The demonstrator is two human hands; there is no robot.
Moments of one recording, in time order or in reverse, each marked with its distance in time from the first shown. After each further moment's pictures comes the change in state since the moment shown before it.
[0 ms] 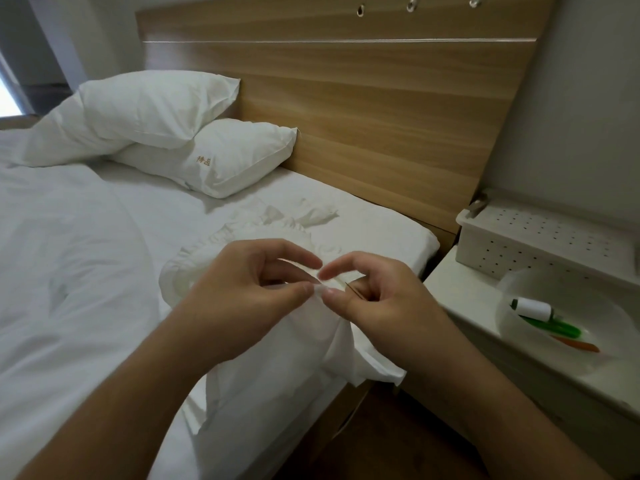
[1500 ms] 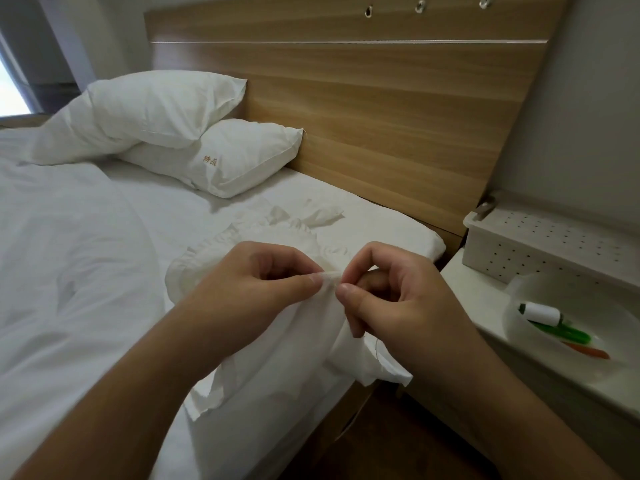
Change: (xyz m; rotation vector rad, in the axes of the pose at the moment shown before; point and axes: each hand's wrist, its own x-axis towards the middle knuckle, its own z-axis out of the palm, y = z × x) left_hand -0.003 0.004 -0.006 -0.101 -0.066 -0.082; right_hand -0.009 -0.013 -0.003 0.049 0.049 -0.072
